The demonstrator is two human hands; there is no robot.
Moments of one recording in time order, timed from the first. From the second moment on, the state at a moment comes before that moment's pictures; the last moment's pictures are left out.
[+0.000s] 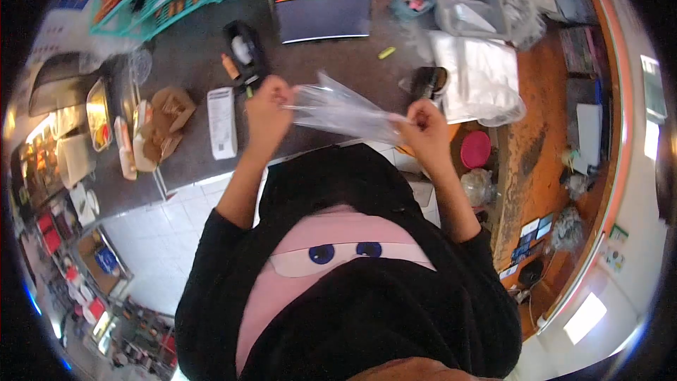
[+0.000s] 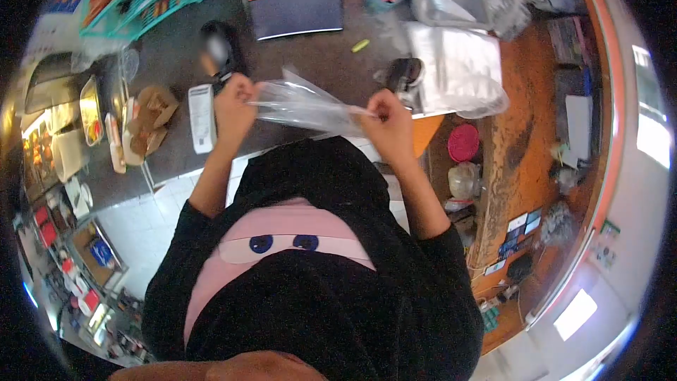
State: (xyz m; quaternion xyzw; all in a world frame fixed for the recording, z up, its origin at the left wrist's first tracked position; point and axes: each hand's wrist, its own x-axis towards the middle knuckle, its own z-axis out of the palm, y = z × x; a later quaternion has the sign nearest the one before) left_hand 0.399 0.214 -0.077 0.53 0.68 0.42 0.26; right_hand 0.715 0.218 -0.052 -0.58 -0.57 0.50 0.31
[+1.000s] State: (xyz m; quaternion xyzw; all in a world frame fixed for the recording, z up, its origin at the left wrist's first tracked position) left_hand 0.417 0.235 -0.100 0.70 0.61 0.21 0.29; right_hand 0.983 0.609 -0.166 -0.68 -0.71 0.14 0.14
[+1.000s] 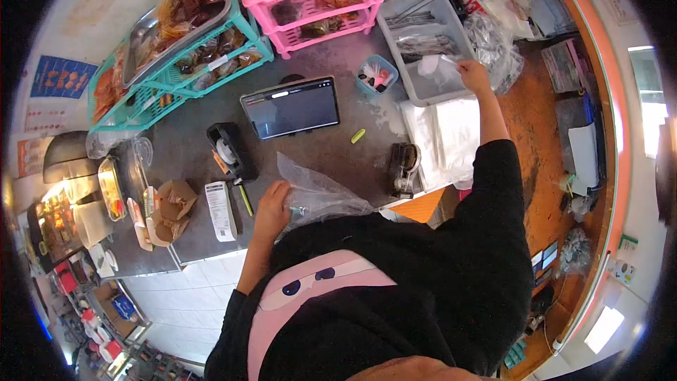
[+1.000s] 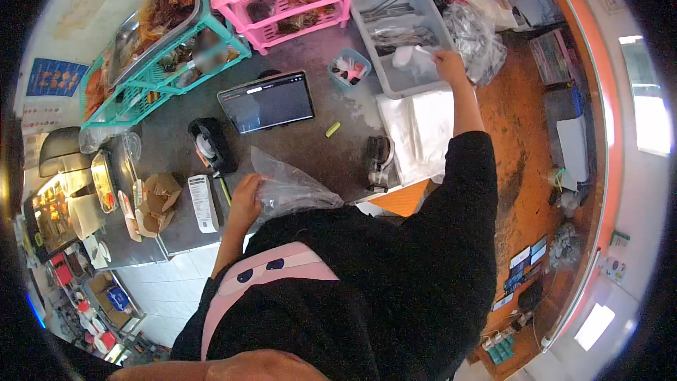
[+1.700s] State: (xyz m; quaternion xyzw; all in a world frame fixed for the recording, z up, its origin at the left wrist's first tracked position) left_hand 0.418 0.217 -0.084 0.72 0.63 0.16 0.27; right_hand 1.000 0.611 -0.170 -0.65 -0.53 0.38 0.40
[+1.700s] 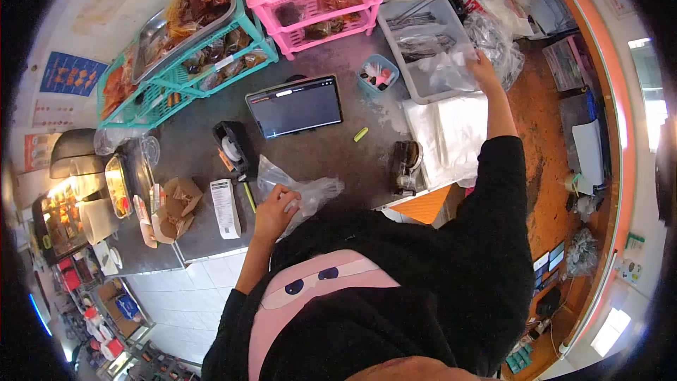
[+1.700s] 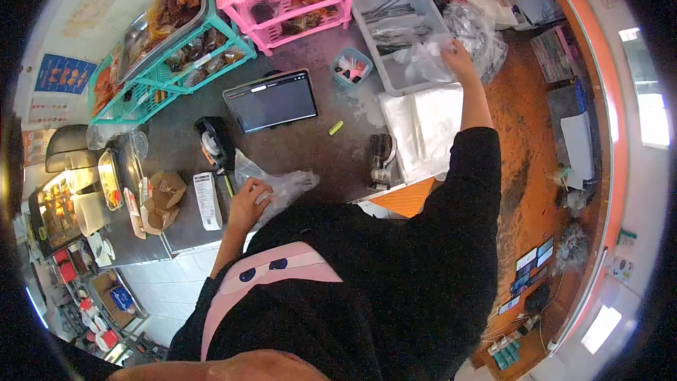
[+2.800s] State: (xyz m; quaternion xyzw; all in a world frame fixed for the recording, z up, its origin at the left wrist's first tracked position) left_hand 0.425 0.236 -0.071 0.57 0.69 0.25 0.37; right_hand 0.988 0.609 -0.142 -0.64 -0.75 0.14 0.08
